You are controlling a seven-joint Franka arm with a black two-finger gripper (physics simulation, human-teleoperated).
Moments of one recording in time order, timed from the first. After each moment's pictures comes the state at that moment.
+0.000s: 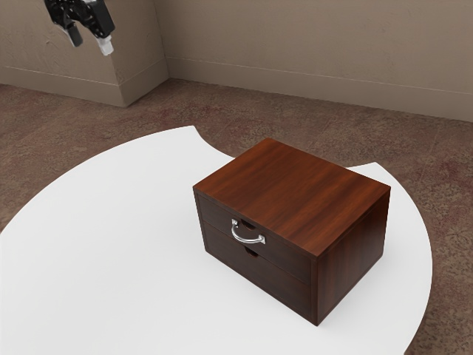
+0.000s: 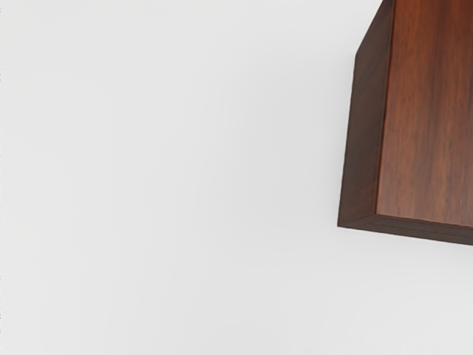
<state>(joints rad) 0.07 0.10 0.05 -1.10 0.00 1.36 0.24</state>
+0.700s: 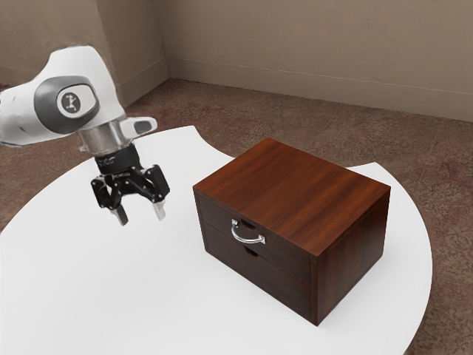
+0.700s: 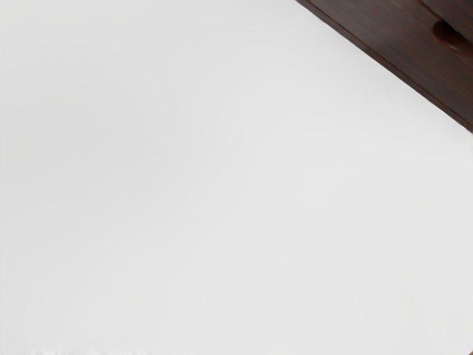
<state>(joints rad) -0.05 -0.31 0.01 -2.28 -0.34 1.86 -0.24</state>
